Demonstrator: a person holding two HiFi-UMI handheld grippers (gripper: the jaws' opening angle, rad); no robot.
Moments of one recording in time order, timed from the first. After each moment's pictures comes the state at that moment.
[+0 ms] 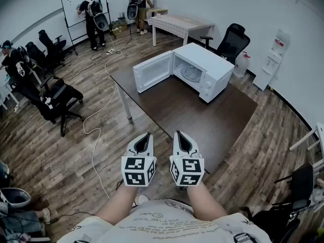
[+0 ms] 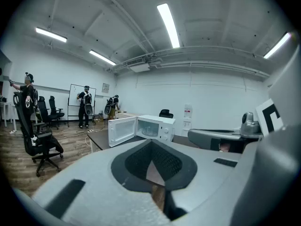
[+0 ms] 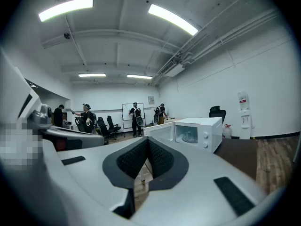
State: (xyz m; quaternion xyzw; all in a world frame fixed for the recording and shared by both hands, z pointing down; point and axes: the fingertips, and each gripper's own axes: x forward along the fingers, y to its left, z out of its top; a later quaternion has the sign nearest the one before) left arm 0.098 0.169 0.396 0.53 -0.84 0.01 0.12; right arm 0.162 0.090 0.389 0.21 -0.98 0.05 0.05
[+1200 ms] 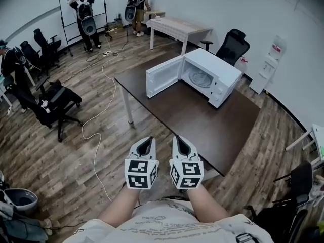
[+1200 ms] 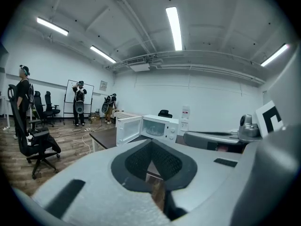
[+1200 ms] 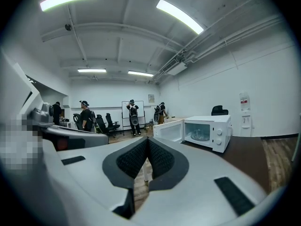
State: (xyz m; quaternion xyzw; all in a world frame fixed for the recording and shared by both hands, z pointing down) left arm -0.006 0.236 0.410 0.56 -0.82 0.00 0.13; right arm 0.054 0.169 0.405 0.22 -0.97 0.04 0.07
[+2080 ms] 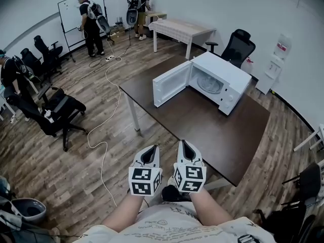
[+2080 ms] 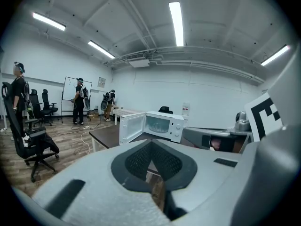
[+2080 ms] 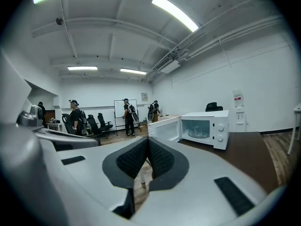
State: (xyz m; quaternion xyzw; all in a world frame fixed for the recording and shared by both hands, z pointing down) left arm -0.066 0.216 0.438 0.57 -0.81 0.01 0.14; right arm -0.006 0.134 0.428 0.27 -0.96 0.06 0.07
